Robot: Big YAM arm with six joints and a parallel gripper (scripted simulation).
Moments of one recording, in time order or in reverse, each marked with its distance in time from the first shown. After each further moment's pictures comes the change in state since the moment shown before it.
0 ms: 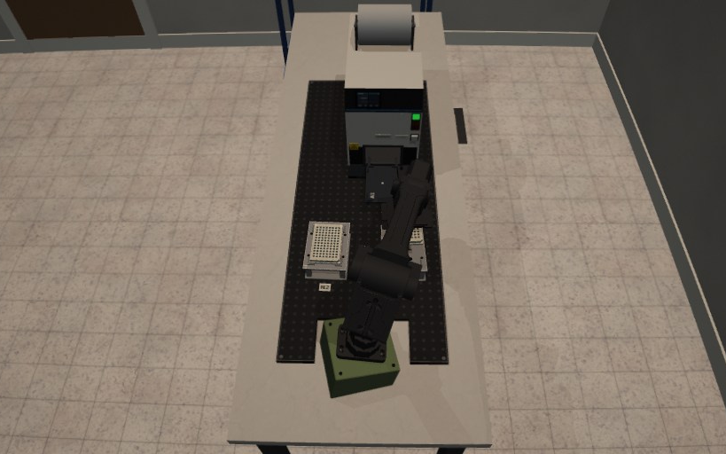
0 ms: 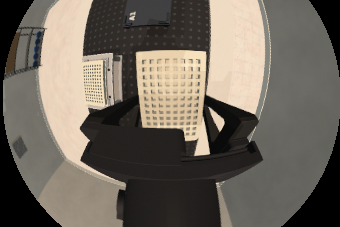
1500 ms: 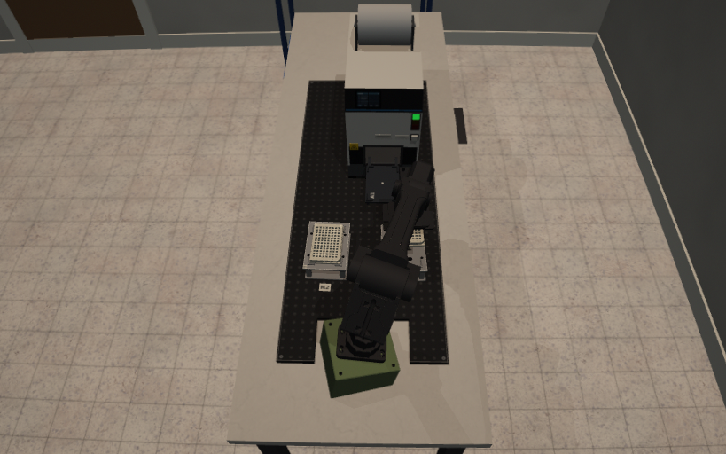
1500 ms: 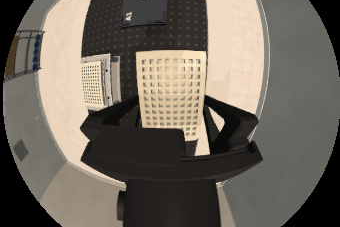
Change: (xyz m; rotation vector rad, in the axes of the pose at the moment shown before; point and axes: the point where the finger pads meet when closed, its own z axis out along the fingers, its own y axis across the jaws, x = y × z) arm 0.003 -0.004 0.001 0.011 -0.005 0.019
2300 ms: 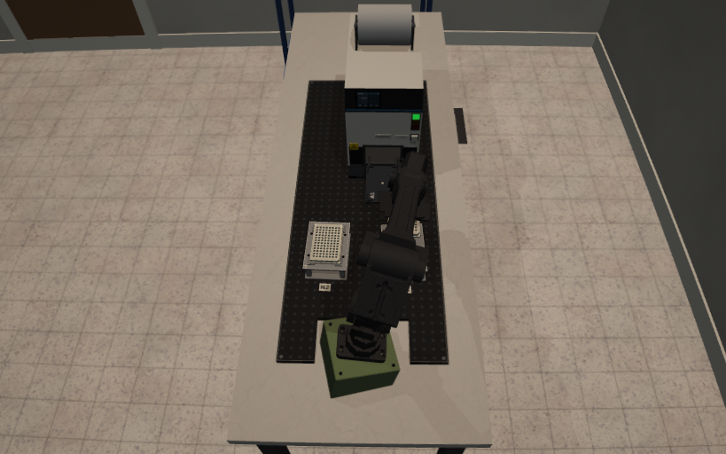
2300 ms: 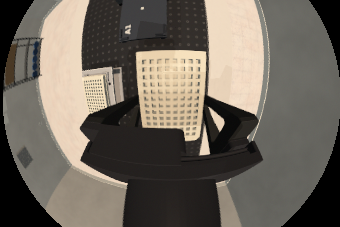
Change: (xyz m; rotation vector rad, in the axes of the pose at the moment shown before) arm -0.027 0.007 0.010 0.015 0.001 0.042
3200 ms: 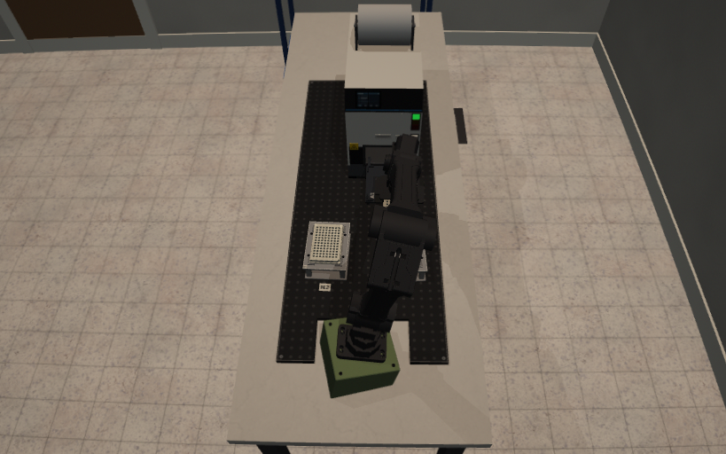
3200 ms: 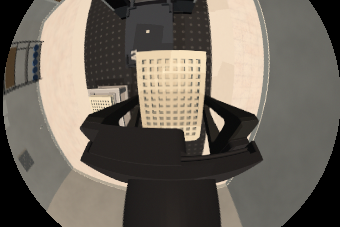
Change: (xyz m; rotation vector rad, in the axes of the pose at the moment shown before) arm -0.053 0.014 0.016 0.003 -0.012 0.006
